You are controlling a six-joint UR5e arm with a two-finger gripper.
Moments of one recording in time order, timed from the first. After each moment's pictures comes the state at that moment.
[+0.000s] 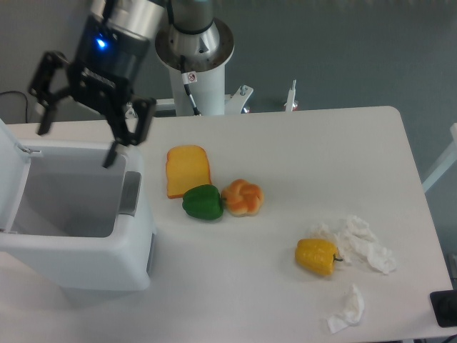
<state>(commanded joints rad) 2.26 -1.60 -1.43 -1.00 0.85 0.30</state>
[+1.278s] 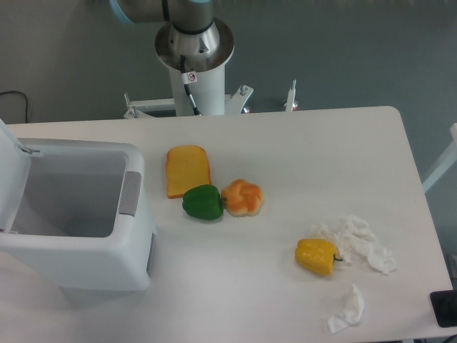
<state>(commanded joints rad) 2.05 -1.57 -1.44 -1.00 0.48 0.21</state>
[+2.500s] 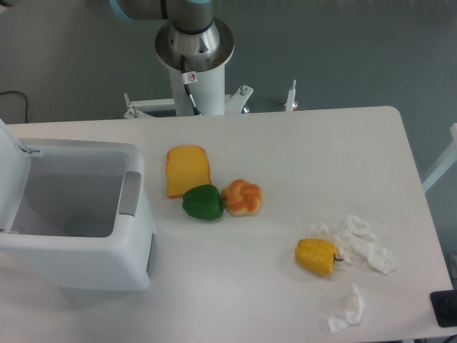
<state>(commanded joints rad) 2.01 -1.69 -1.43 -1.00 0.51 0.23</state>
